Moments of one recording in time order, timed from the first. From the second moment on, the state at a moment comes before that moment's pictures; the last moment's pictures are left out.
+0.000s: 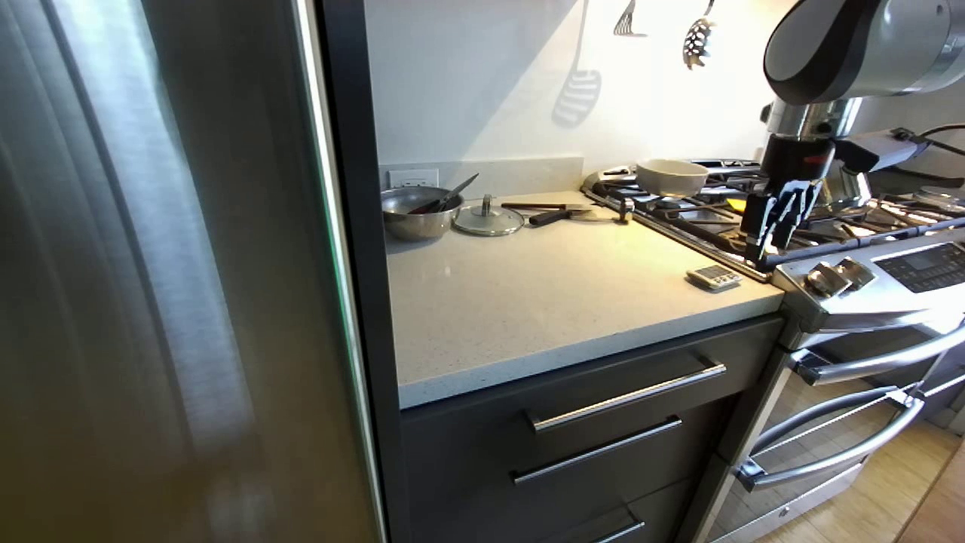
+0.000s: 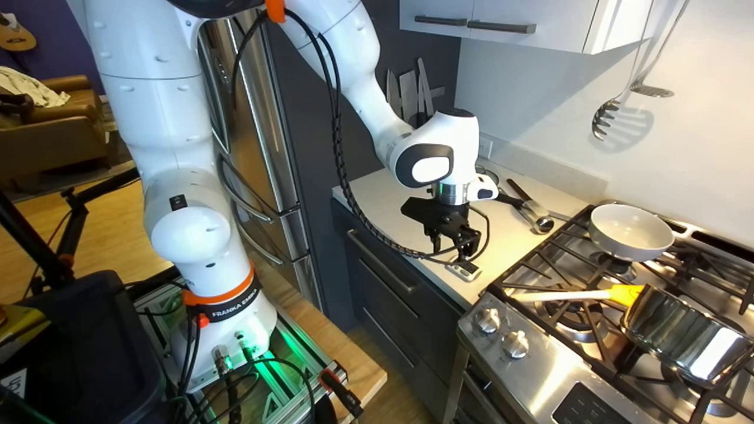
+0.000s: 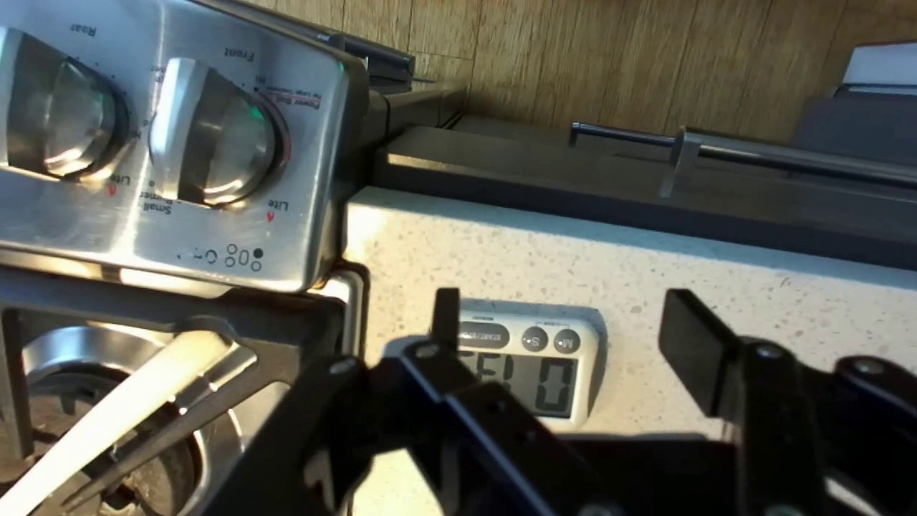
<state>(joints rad) -0.25 0.13 -0.27 -2.47 -0.06 2.65 -0.46</state>
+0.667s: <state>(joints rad) -0.31 0.26 -0.20 -2.37 0.03 2.66 -0.49</state>
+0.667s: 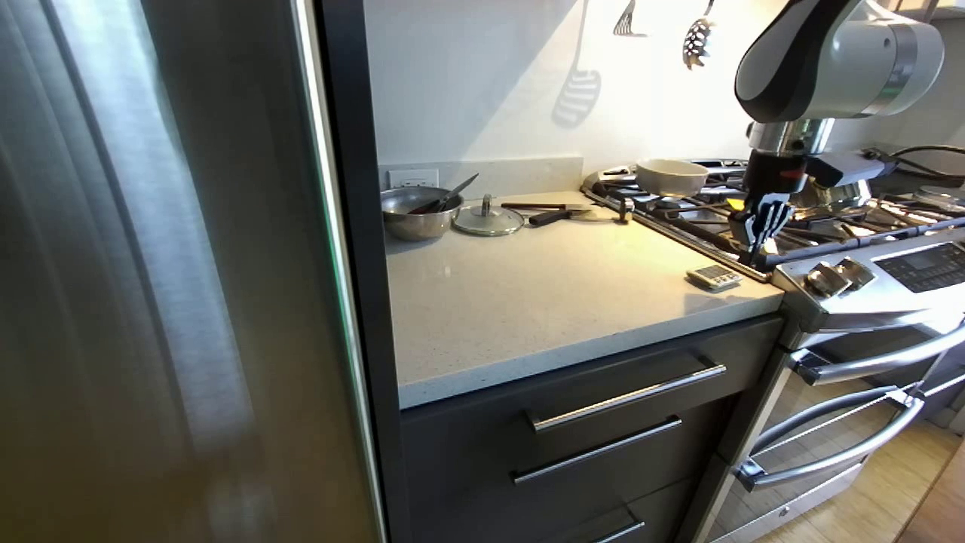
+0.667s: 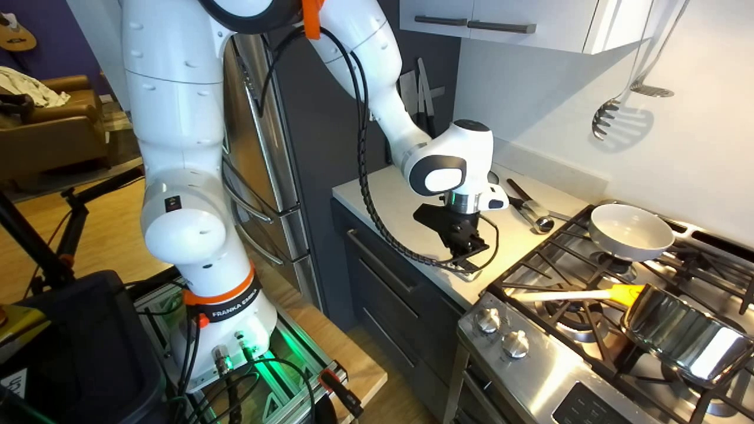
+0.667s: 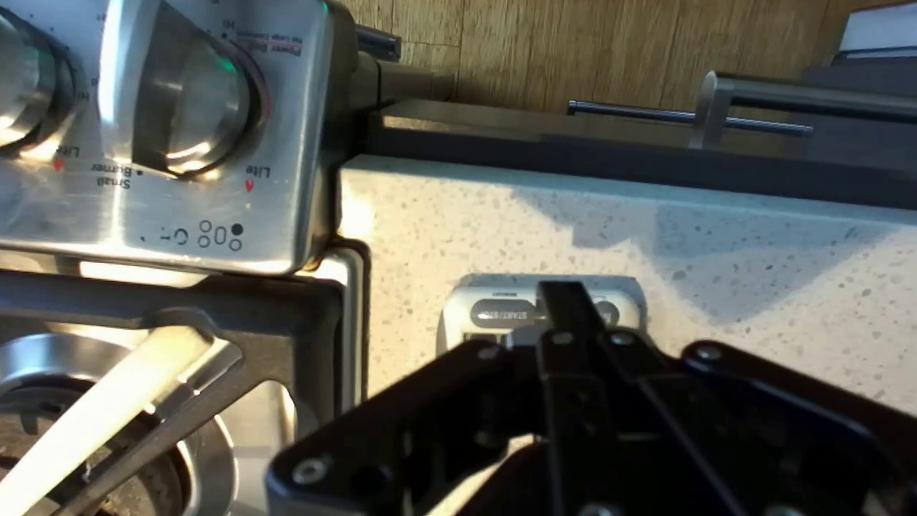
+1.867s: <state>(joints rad) -0.40 0.37 -0.12 -2.32 0.03 2.75 -0.51</state>
